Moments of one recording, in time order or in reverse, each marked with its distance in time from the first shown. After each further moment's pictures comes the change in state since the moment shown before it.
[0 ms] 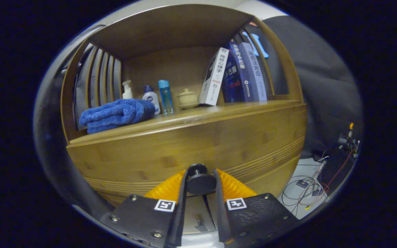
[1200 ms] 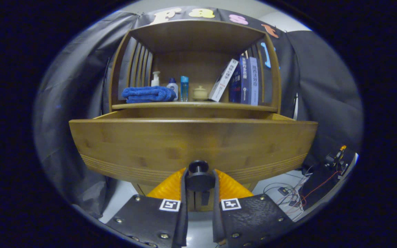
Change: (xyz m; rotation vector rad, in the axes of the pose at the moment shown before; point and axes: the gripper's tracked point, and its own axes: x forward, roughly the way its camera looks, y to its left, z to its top) arm -0.156 -0.042 -0.038 -0.203 0.007 0.060
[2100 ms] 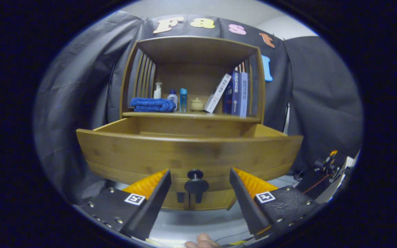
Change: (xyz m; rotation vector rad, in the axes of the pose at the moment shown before) arm -0.071 -0.011 0.040 -0.058 -0.112 -0.025
